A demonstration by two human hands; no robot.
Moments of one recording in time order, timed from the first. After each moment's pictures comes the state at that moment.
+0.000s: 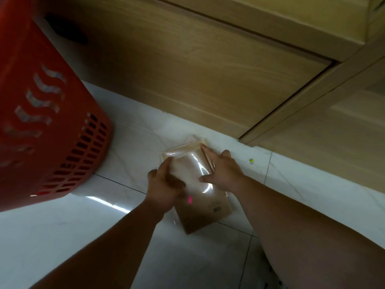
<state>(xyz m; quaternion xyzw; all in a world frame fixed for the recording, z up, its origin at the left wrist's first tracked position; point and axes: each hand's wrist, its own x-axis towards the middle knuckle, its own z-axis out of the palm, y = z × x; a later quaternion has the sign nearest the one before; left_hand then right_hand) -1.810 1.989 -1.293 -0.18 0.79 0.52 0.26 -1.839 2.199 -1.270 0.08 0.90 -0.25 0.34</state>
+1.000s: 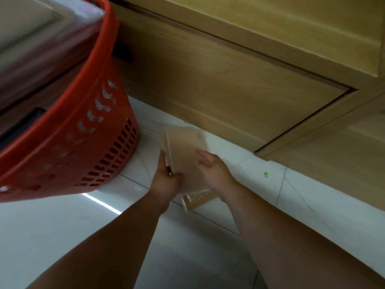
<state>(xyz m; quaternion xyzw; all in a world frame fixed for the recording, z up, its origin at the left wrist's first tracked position) -1.832 1.959 -1.222 -0.22 0.68 0.65 0.25 -1.850 2.115 -1.231 0.19 0.78 -0.54 0.25</state>
